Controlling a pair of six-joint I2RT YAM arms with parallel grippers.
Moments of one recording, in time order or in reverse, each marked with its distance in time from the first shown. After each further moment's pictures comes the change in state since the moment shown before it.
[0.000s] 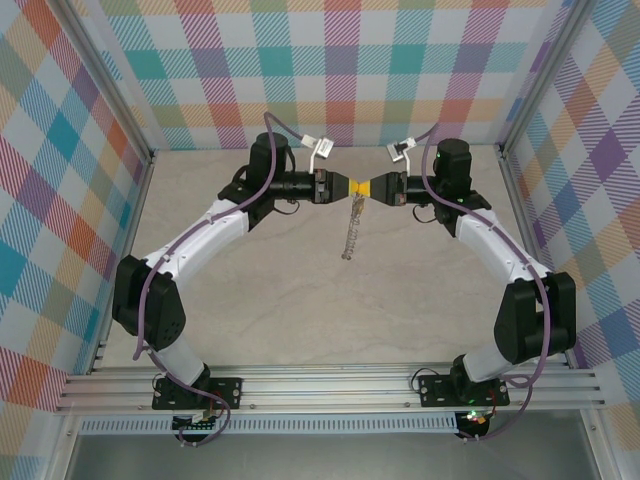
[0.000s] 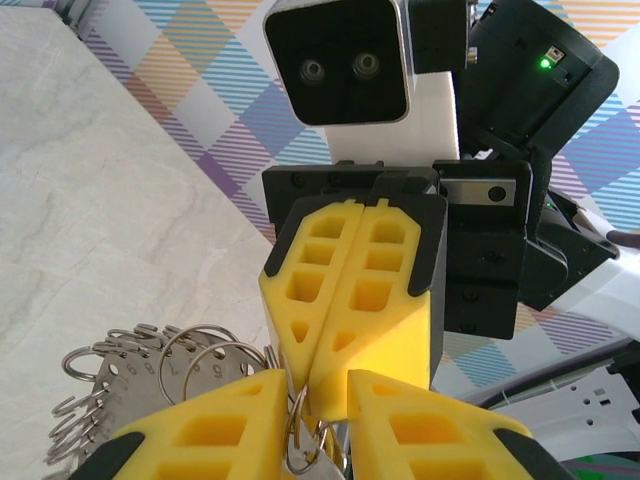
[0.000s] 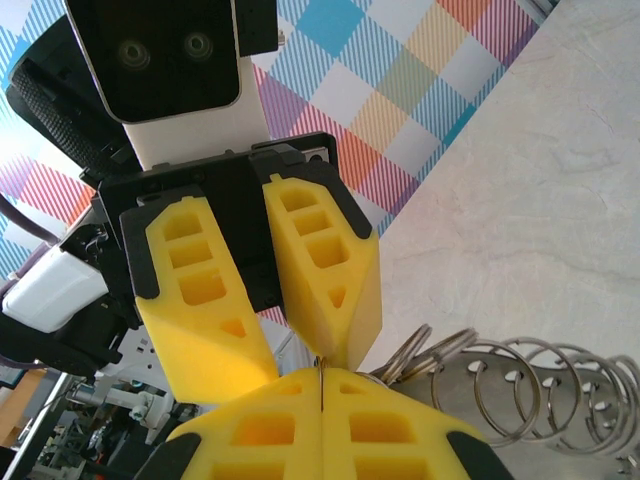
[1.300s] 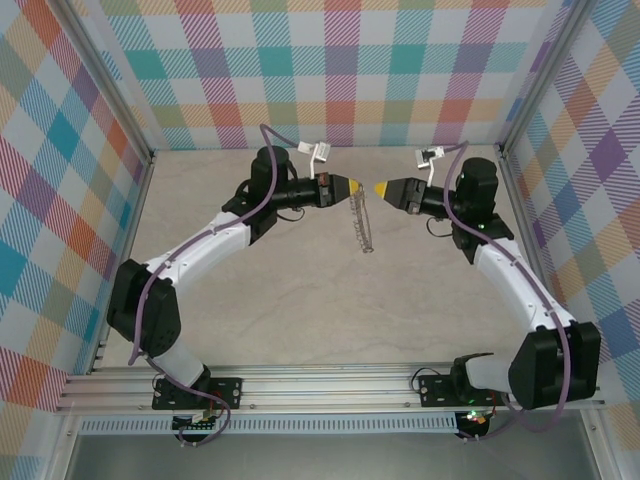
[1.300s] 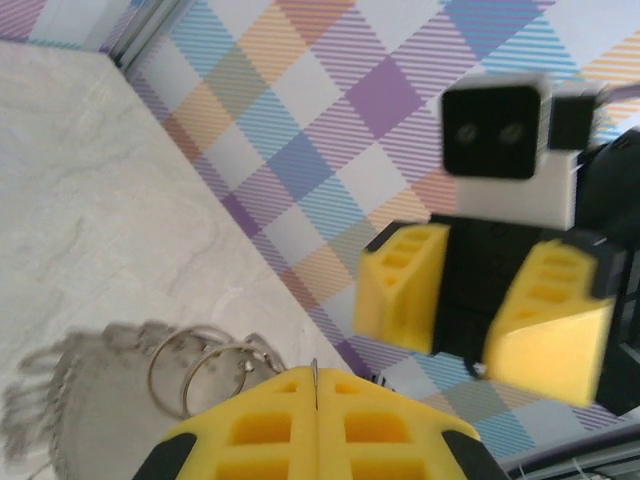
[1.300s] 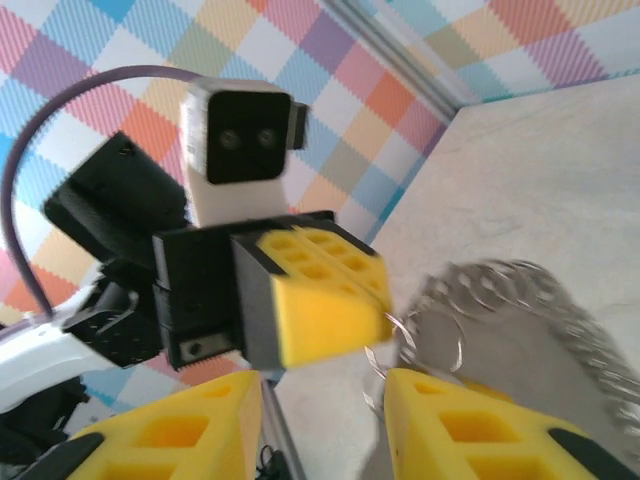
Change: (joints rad) left arm -0.032 -0.053 -0.132 0.211 -0.167 -0.146; right arm -0.040 -0.264 -0.195 0.036 0.249 0.046
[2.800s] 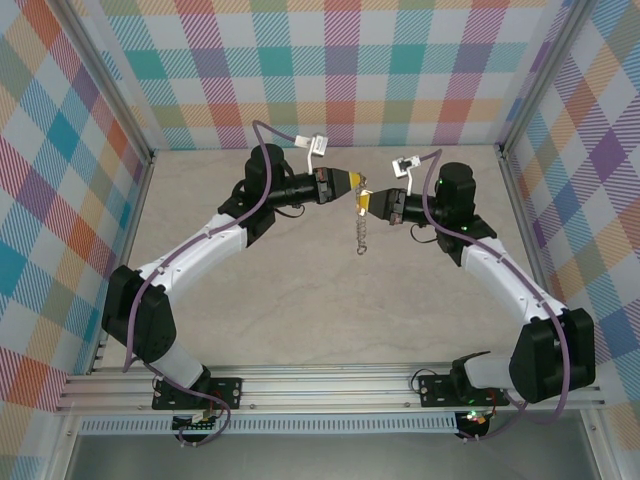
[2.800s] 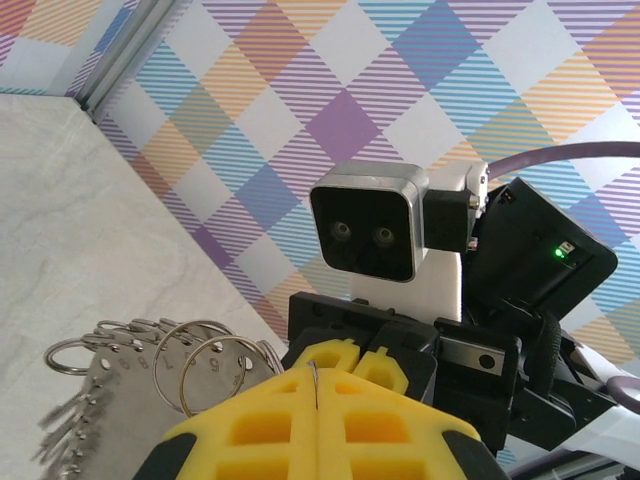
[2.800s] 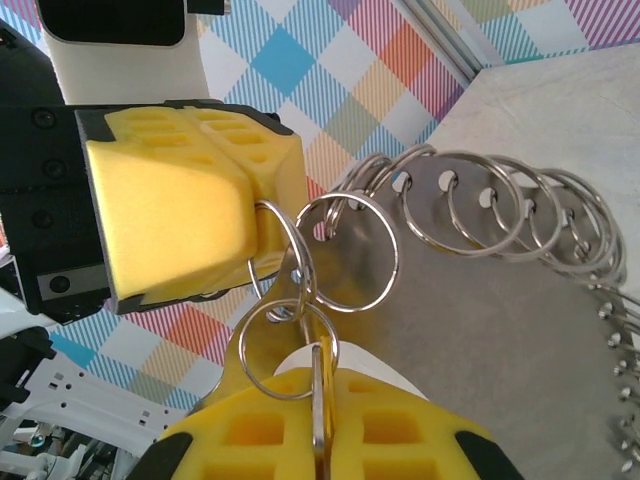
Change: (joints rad) left arm -0.019 -0.032 0.004 0.056 -0.016 -0.039; right arm 0.108 0.054 -0.005 0.024 0.005 -0.080
